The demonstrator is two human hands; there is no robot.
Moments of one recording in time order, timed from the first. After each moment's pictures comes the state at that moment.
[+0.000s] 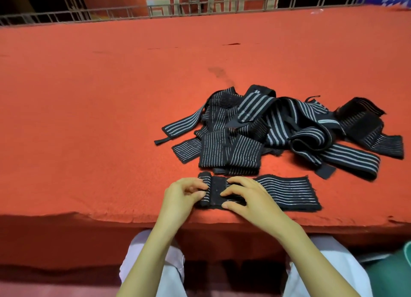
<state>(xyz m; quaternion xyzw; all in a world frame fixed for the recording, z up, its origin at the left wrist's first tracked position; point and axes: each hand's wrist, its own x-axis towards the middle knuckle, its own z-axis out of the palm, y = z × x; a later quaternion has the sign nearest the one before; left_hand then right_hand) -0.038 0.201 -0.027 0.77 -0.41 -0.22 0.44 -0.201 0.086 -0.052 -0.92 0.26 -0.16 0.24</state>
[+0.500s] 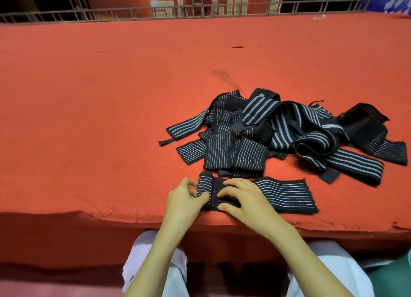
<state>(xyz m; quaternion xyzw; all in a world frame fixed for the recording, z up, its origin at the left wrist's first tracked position) -0.040 0.202 -0.029 0.82 -0.33 -0.19 0.42 -0.182 0.098 -0.044 -0.93 0.25 -0.15 0.22</state>
